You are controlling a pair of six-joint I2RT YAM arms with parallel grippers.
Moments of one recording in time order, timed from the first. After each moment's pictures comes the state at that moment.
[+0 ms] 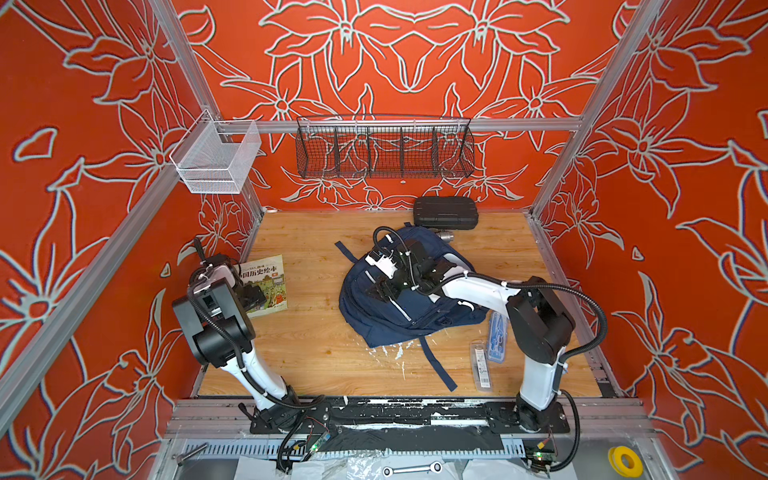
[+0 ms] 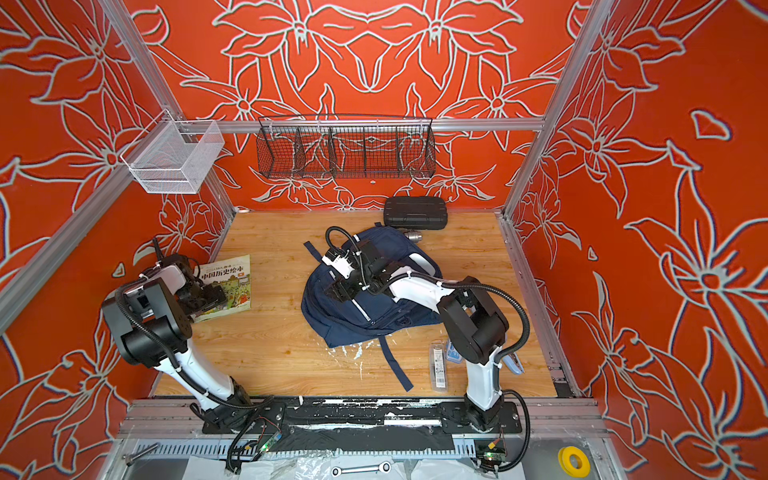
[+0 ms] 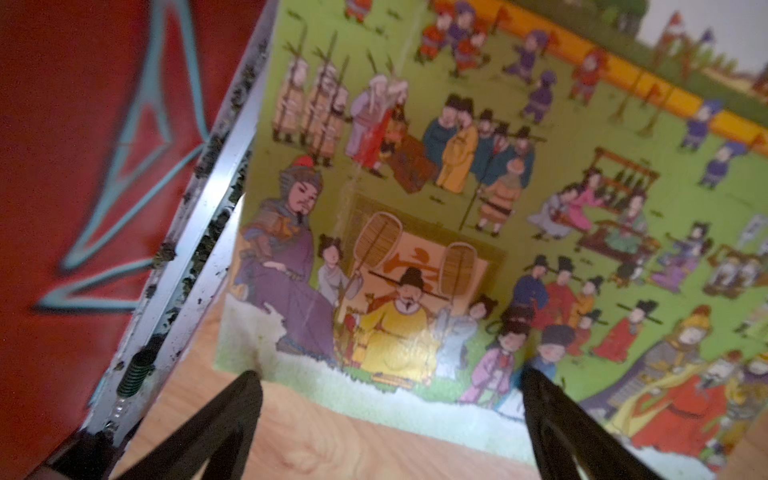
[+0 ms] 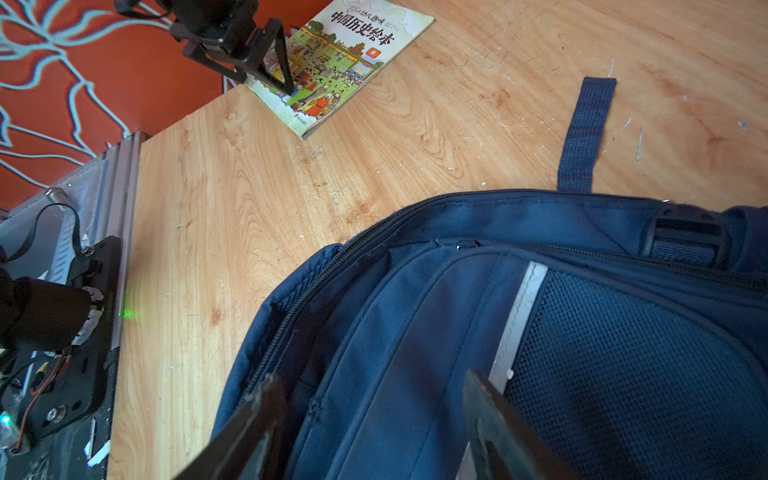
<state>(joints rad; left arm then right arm) 0.64 1.82 1.17 -0.75 -0.05 -0.05 0.72 1.88 1.31 -0.12 -0.51 -0.05</state>
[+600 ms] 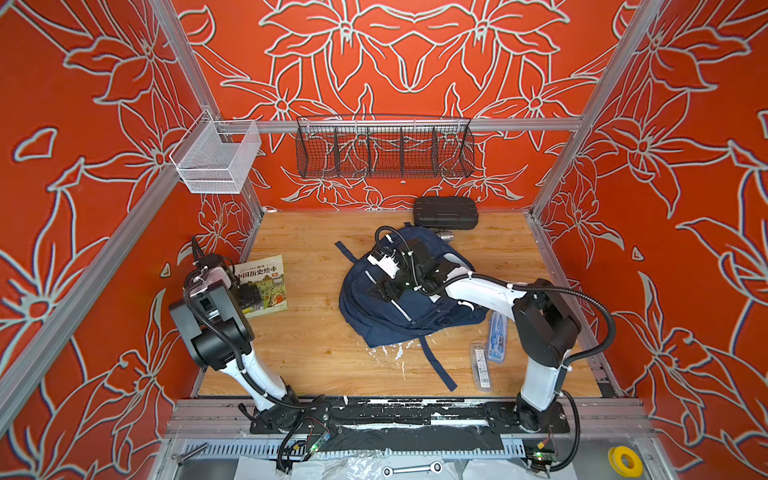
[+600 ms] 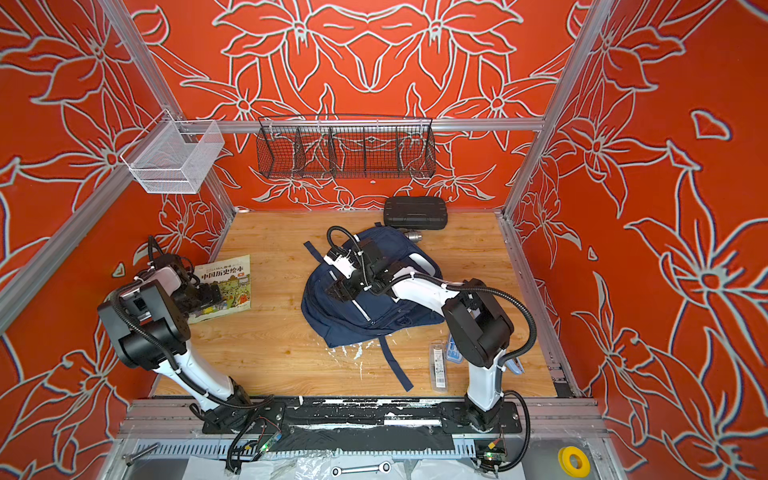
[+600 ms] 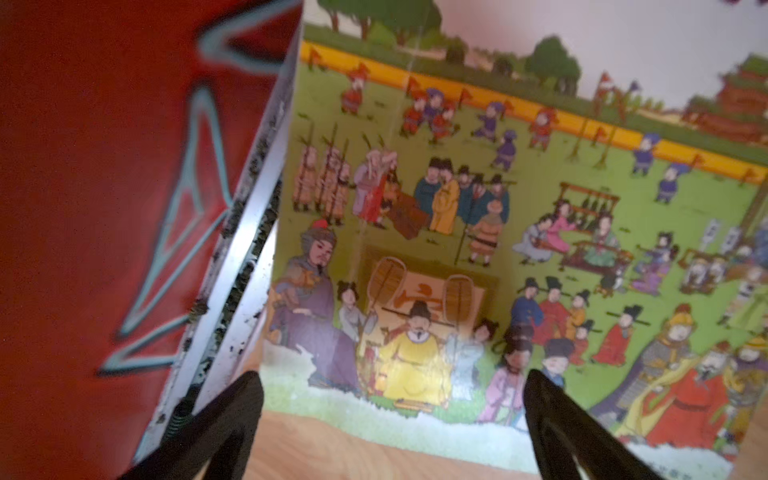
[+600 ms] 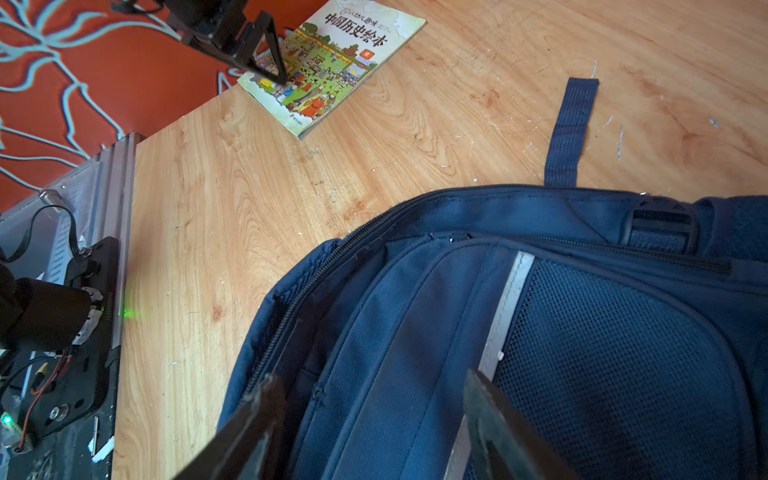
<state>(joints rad) 0.68 1.81 1.20 -0.70 -0.05 0.11 0.72 1.85 1.29 -0.14 -0.49 -0.04</state>
